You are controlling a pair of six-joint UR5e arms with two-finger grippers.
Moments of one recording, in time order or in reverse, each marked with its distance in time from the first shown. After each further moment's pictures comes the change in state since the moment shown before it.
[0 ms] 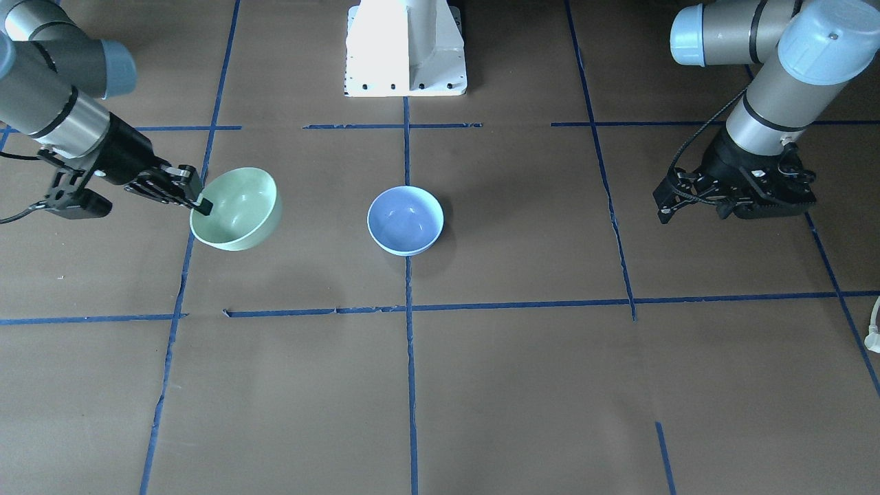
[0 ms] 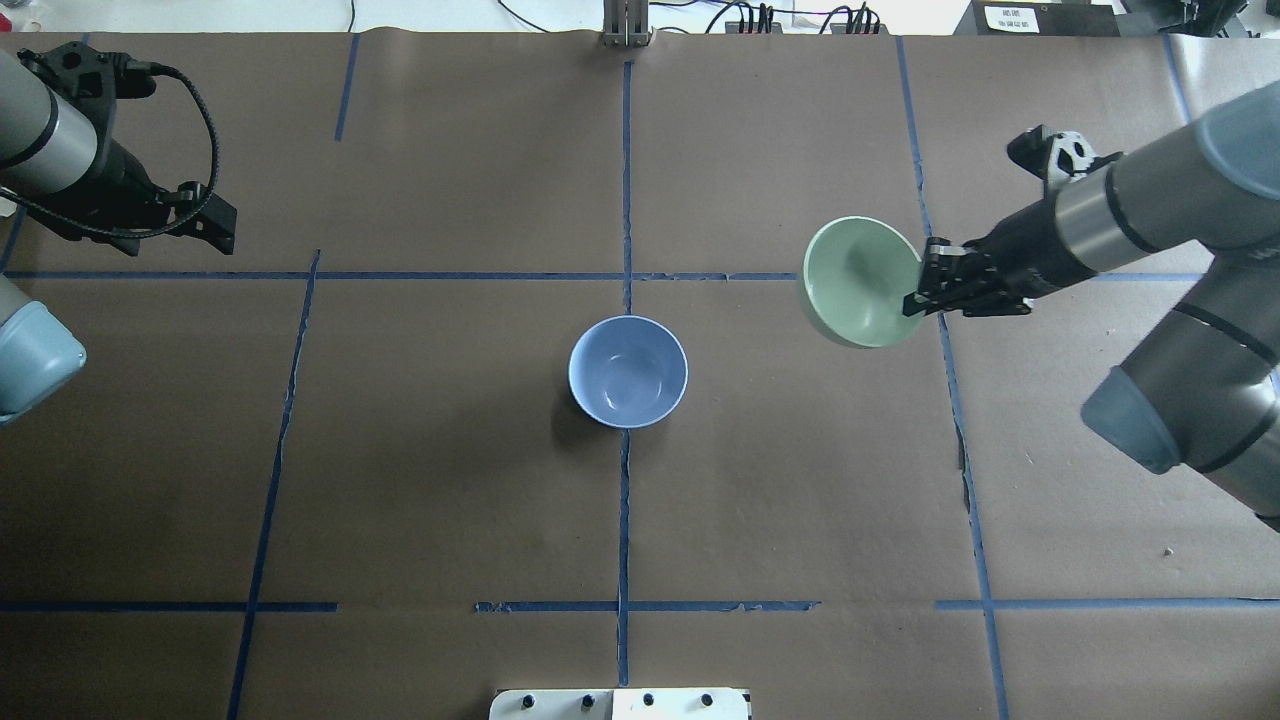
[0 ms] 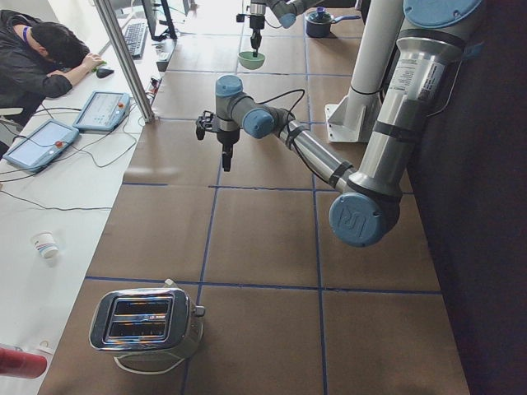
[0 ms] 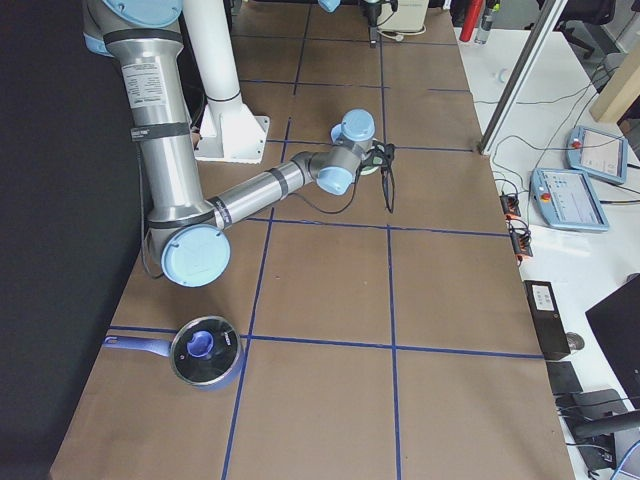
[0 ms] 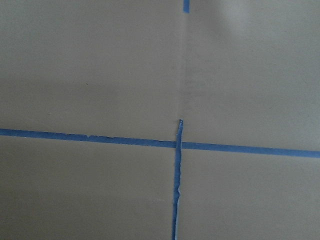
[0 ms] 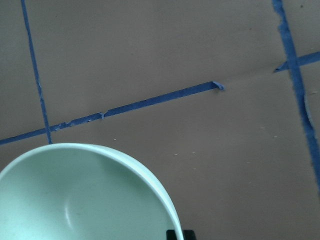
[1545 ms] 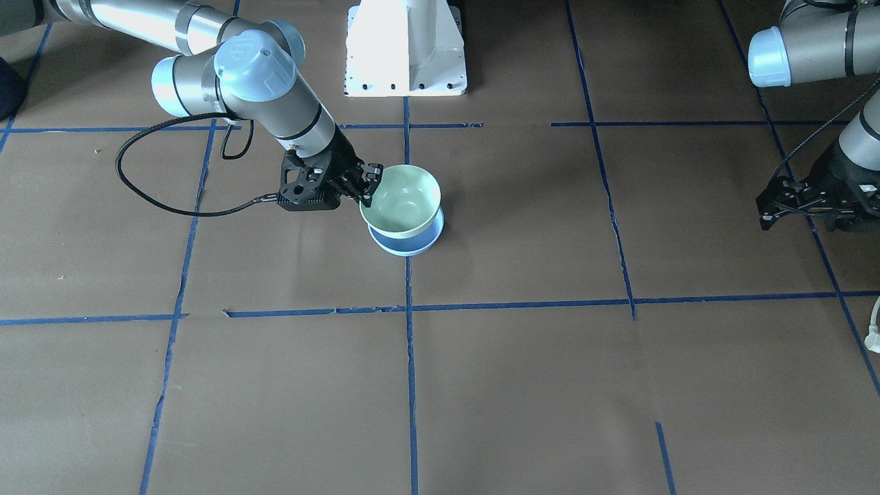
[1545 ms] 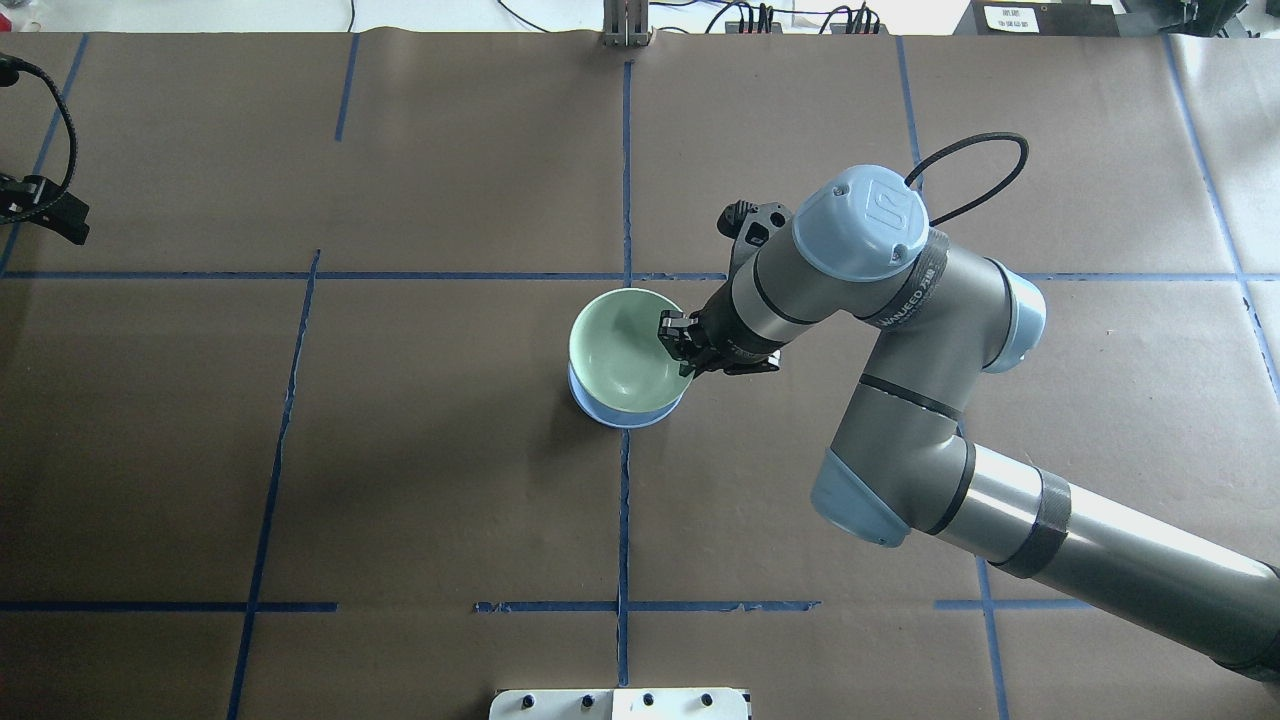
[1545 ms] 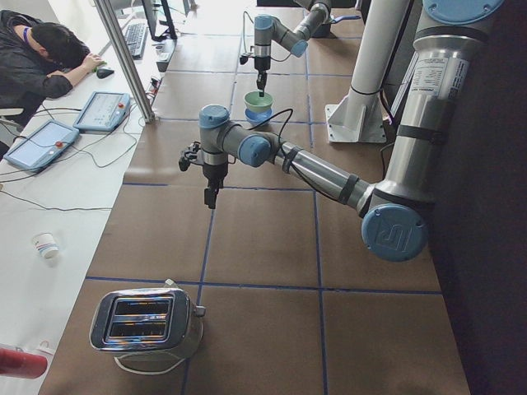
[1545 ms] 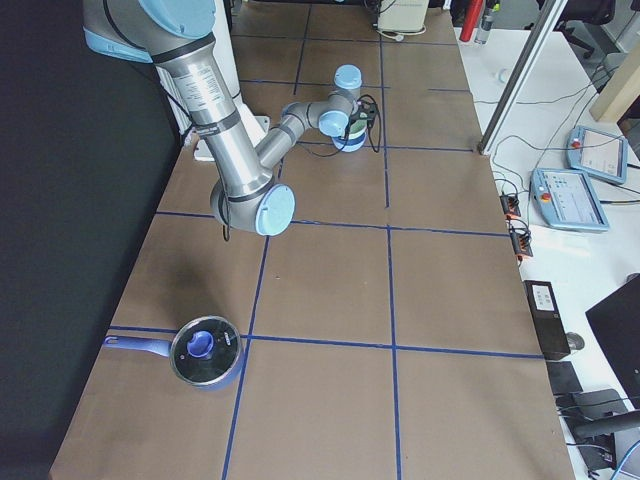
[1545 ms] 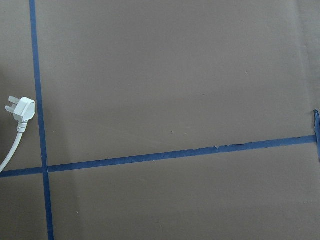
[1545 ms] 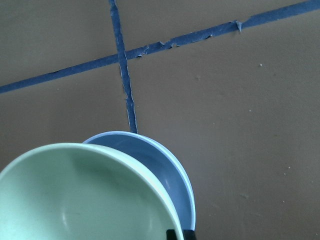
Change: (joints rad) left arm -0.152 0.087 0.080 -0.010 -0.005 0.341; right arm -0.280 0.325 -0.150 -0.179 -0.258 0.059
